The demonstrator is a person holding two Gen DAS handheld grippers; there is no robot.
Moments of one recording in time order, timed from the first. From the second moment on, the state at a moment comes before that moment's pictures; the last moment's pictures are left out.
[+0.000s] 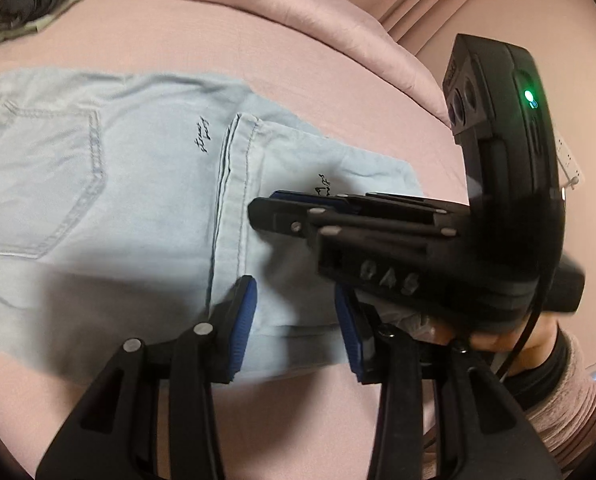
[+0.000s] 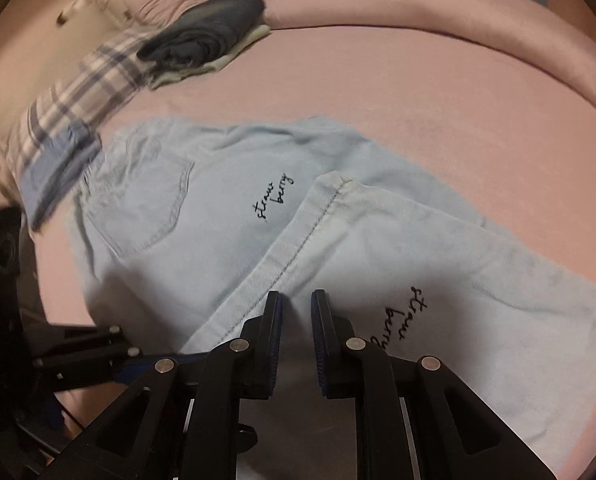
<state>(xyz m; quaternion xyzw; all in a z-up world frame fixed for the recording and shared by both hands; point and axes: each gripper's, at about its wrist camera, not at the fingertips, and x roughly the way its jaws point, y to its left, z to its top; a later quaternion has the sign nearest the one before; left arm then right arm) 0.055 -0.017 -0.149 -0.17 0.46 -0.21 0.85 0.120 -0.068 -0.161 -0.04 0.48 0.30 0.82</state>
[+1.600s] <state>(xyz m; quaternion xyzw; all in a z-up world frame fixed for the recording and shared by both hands) 0.041 0.215 -0.179 -0.52 0.32 0.01 0.79 0.089 -0.028 -0.145 -0.02 0.46 0.31 0.83</state>
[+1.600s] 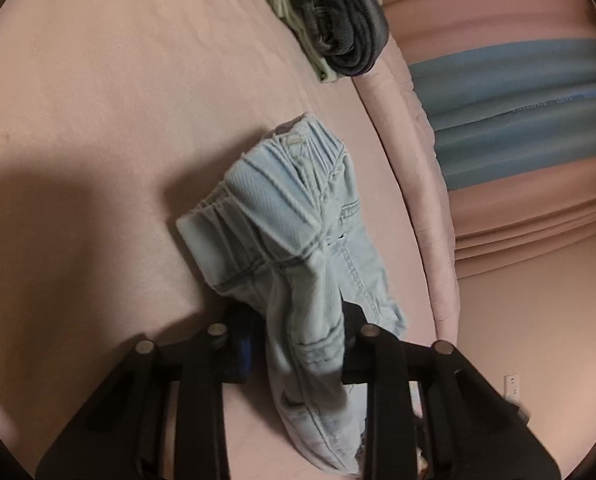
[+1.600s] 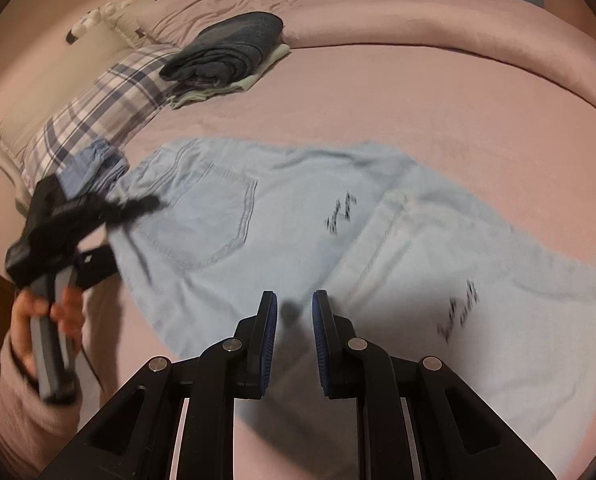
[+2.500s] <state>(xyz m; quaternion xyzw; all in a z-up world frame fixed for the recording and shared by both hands) 0.048 0.159 -0.099 -0.31 0.27 -0.07 0.91 0.088 -0.003 -0.173 -0.04 0.52 0.29 0.80</state>
